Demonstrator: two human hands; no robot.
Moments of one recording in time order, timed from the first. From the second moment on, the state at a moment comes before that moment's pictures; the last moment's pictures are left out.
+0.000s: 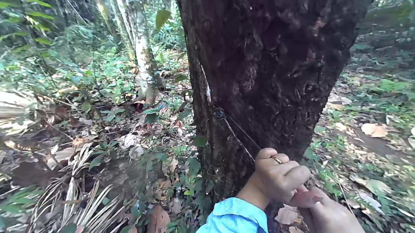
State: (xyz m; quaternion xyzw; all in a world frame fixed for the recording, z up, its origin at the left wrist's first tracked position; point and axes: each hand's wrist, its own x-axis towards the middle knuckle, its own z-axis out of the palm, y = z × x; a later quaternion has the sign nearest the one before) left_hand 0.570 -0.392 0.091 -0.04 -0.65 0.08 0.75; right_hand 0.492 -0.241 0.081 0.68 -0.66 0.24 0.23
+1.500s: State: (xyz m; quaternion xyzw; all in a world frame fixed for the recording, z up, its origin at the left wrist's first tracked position) left_hand 0.585 -0.433 0.071 -0.02 -0.72 0.20 0.67; right_hand 0.467 -0.347 -0.003 0.61 -0.55 0.43 0.38
